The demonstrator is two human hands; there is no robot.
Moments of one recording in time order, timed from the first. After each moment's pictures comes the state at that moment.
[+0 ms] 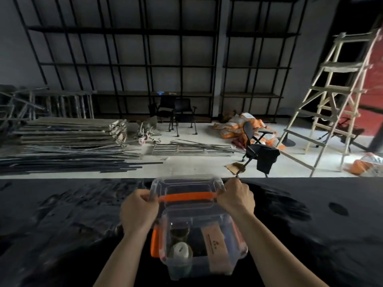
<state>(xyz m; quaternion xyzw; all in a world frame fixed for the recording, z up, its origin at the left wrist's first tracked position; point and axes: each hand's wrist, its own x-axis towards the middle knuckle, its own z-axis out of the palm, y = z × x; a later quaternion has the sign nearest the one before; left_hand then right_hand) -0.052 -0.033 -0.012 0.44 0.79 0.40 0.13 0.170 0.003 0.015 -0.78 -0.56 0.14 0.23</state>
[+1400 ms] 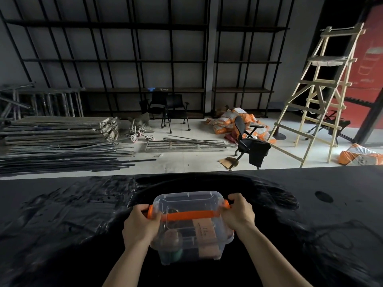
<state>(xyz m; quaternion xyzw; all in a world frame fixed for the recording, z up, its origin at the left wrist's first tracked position) -0.025 -0.051 -0.064 0.41 0.80 0.38 0.23 0.214 -0.024 -0.047 -0.78 -0.49 0.27 0.28</state>
